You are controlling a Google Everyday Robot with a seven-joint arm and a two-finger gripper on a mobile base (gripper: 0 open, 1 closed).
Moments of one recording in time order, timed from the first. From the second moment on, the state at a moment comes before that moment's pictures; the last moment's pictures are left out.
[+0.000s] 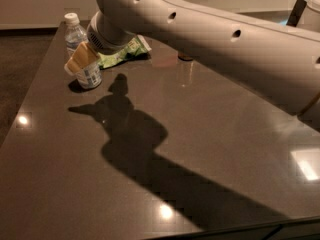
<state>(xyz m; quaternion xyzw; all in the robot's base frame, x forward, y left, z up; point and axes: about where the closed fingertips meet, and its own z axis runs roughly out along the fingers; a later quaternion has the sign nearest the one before) 0.644 0.160 0.939 -0.43 0.81 0.11 0.40</state>
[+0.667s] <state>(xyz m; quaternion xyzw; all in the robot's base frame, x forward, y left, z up) 0.664 0.188 0.934 -0.42 0.80 0.15 0.40</state>
